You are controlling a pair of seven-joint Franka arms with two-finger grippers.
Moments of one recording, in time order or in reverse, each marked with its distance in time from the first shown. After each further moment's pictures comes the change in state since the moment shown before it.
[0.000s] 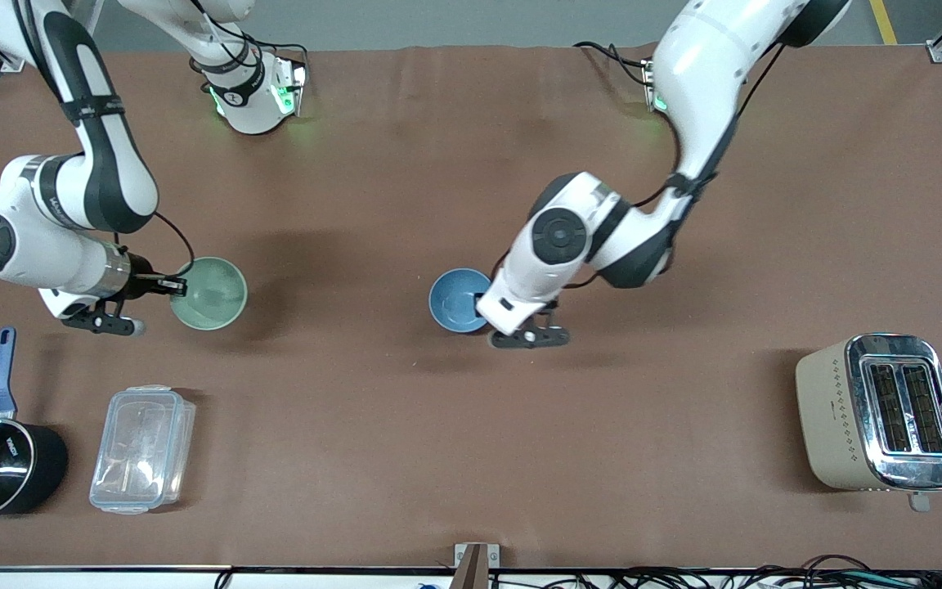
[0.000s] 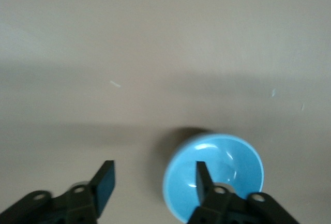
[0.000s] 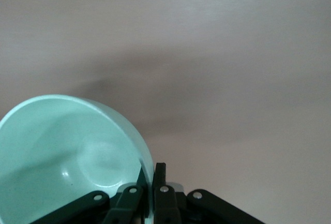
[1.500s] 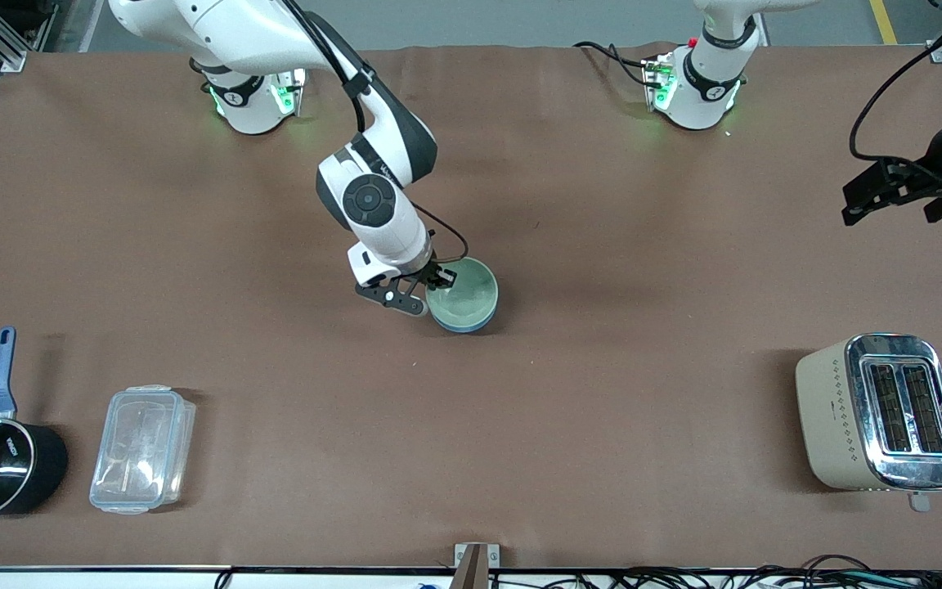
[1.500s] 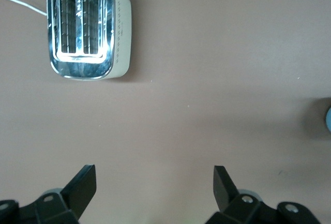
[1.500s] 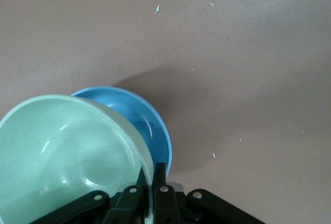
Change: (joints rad) left arm 0.426 -0.578 0.137 -0.002 0.019 -0.627 0.633; right arm 0.692 0.304 -0.001 0.254 0.073 0.285 0.797
